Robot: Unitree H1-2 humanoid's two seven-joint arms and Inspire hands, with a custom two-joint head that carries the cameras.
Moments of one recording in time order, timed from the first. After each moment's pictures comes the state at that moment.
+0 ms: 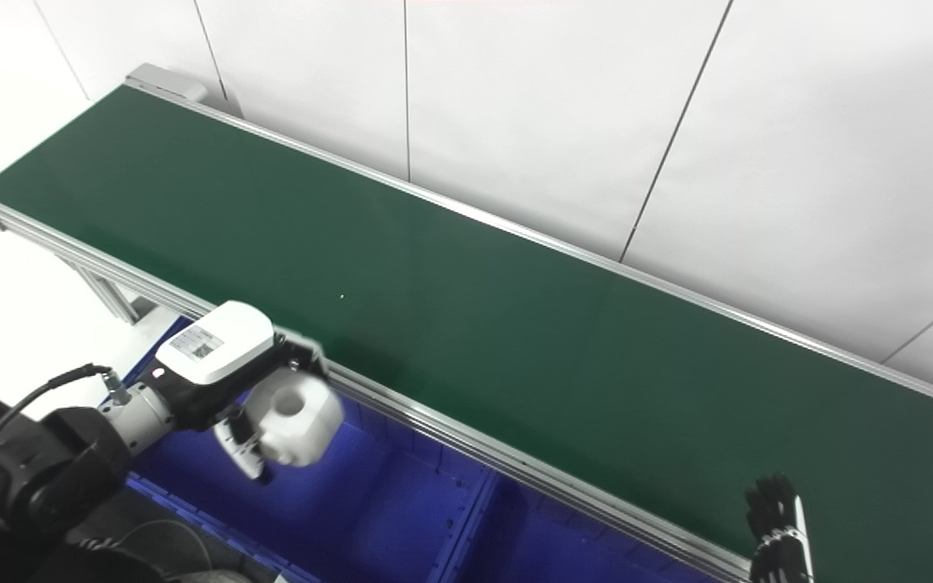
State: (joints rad) left arm 0.26 0.55 -0.06 -0.44 0.80 -0.08 -0.41; right arm 0.42 -0.19 -0.02 -0.10 0.14 -0.42 0.21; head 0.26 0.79
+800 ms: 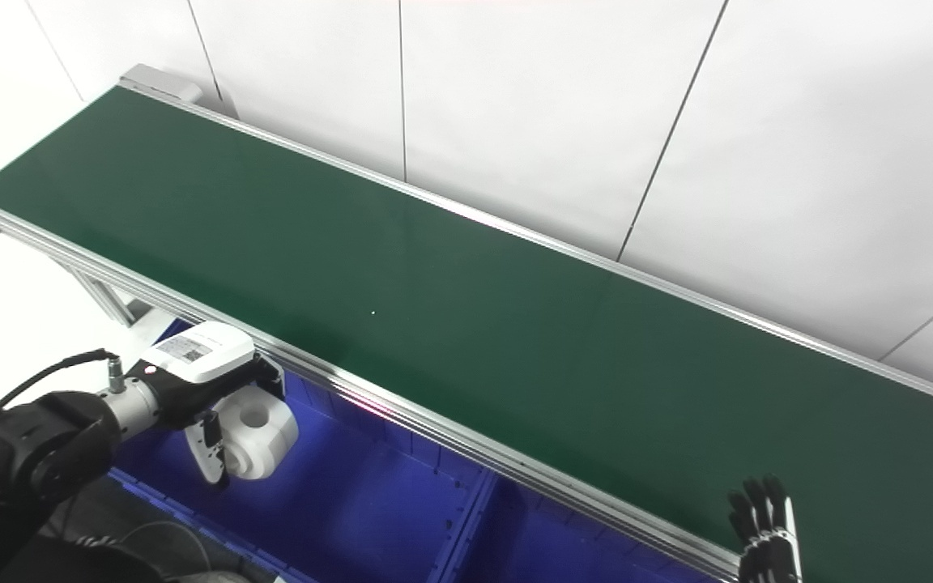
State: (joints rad) left arm 0.22 0.58 -0.07 -0.31 0.86 -0.04 -0.48; right arm 0.43 -0.15 -0.02 -0.11 0.10 -0.42 0.20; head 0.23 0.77
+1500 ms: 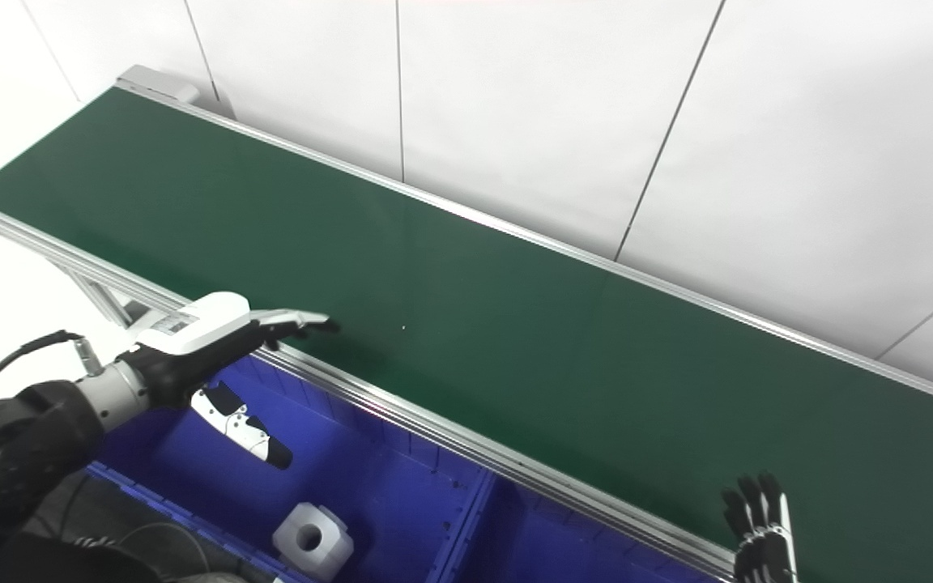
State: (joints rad) left arm 0.23 0.56 0.00 -0.49 0.38 -0.04 -0.44; right arm 0.42 -0.14 -0.01 -0.11 0.10 -0.42 0.20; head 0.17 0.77
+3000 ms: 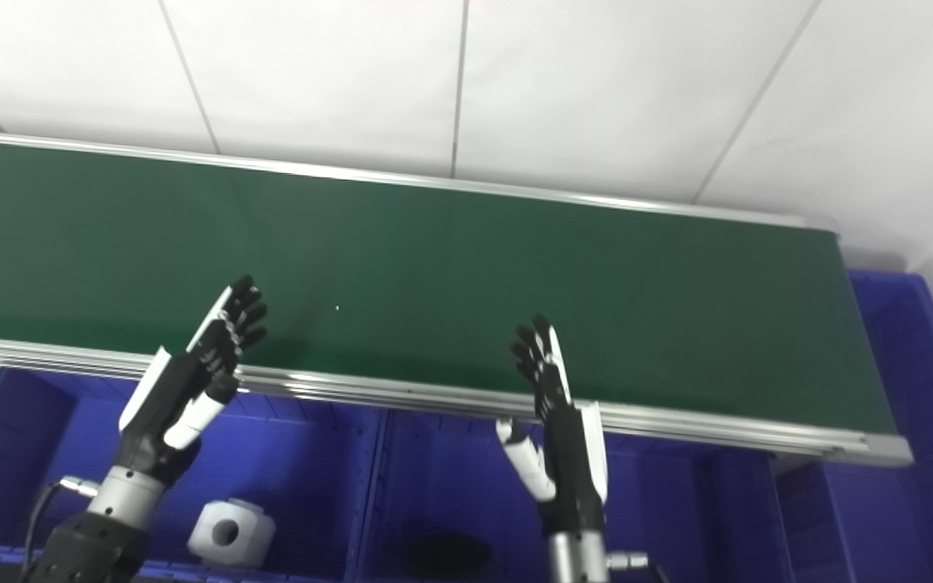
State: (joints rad) left arm 0.25 0.12 -0.09 -0.16 0.00 -0.17 -0.25; right arm 0.43 0.09 0.15 -0.19 -0.22 -0.31 -0.02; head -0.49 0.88
